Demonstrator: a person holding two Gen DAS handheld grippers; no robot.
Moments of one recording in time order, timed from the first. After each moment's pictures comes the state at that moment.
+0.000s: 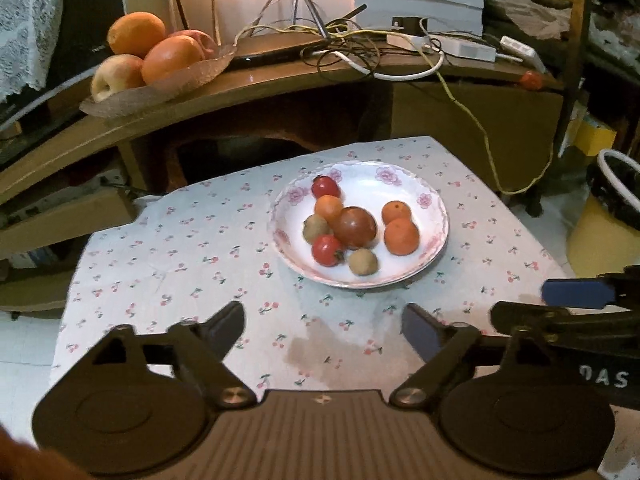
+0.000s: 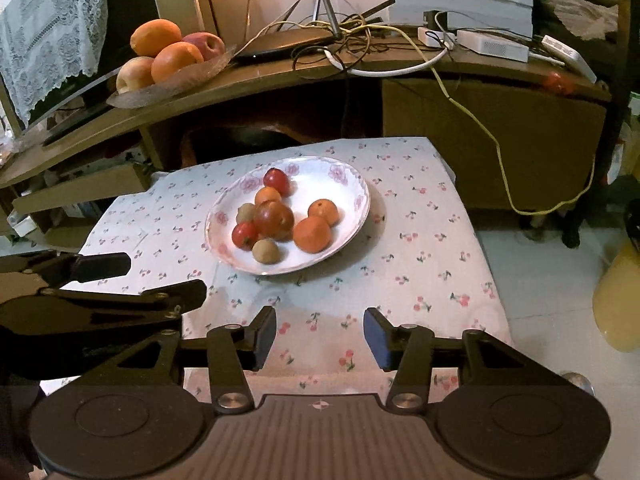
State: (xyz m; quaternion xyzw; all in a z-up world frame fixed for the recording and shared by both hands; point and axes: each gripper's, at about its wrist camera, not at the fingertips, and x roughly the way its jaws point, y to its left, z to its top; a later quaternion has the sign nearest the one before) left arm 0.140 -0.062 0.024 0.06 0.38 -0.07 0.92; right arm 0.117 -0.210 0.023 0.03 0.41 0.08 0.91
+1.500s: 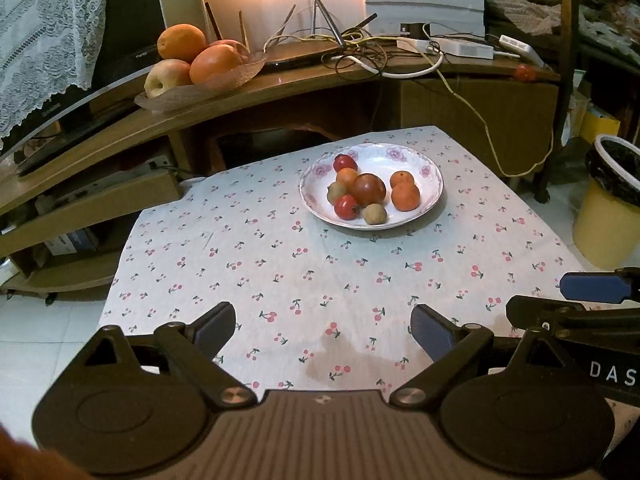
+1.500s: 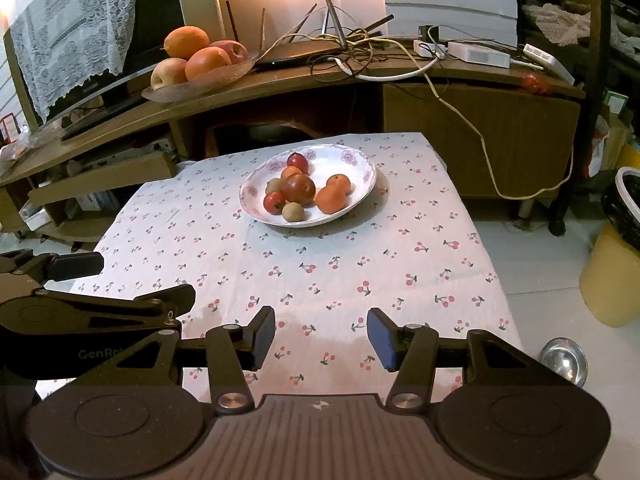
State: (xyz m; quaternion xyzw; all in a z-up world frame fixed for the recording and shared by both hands) left arm 0.053 -0.050 0.036 0.07 0.37 -0.04 0.92; right arm 0.035 -0.196 0.034 0.03 0.39 0.08 0.92
